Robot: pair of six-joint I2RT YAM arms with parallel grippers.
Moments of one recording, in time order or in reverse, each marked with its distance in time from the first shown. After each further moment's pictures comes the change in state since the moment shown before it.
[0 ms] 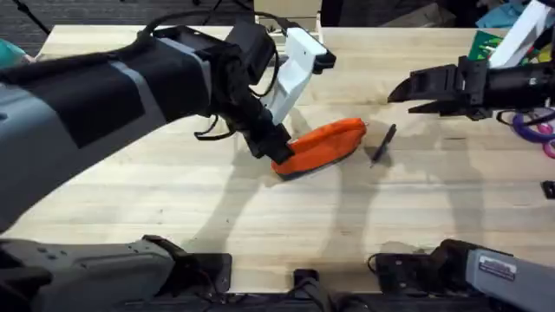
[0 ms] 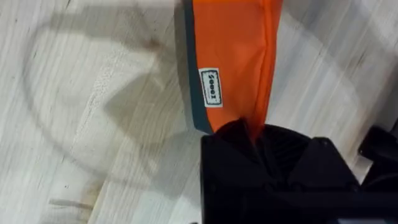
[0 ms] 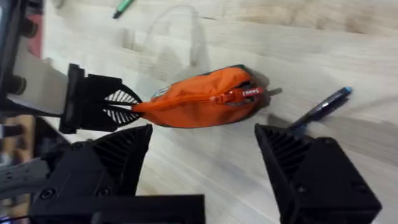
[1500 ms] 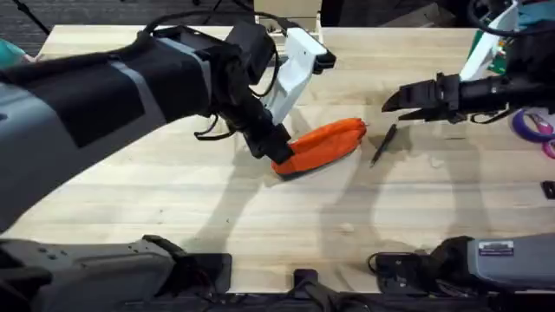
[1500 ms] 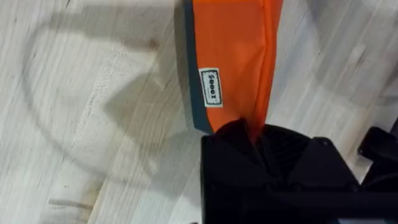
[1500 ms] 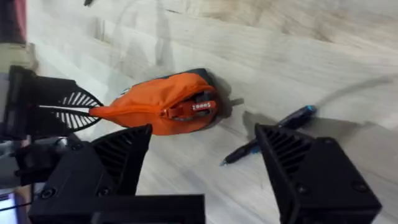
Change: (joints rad) left arm 0.000 0.000 0.000 -0.001 0.000 0.000; right arm -0.060 0.295 0.001 0.088 -0.025 -0.184
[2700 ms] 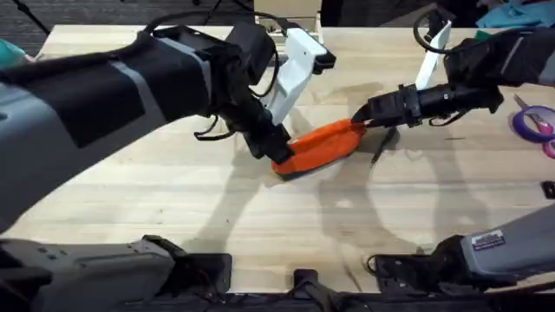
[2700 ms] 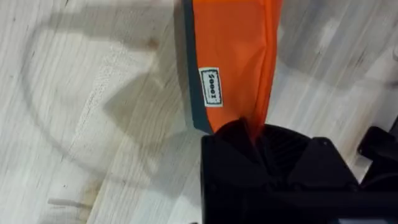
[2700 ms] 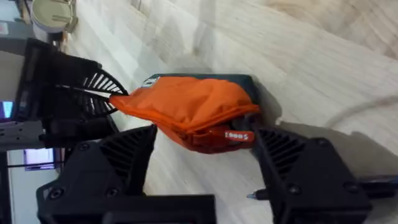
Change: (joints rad) left arm 0.000 0.000 0.000 -0.003 0.000 0.000; right arm 0.165 0.176 0.000 0.031 -0.131 -0.082
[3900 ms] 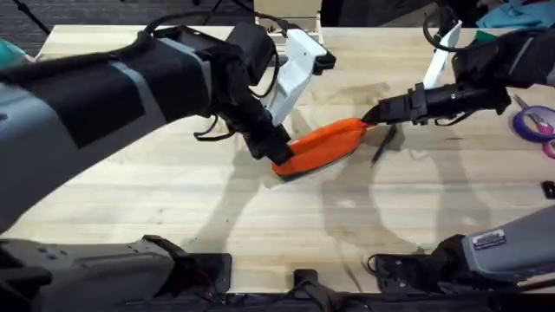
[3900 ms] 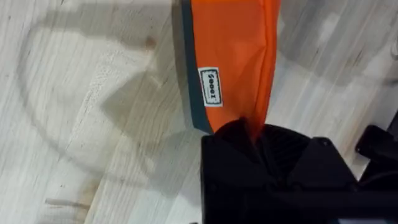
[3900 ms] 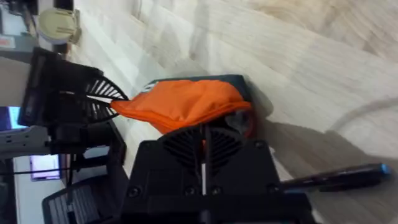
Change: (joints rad) left arm 0.000 0.000 0.000 -0.009 0.003 0.000; right arm -0.044 0.000 0.001 -0.005 -0.019 -0.001
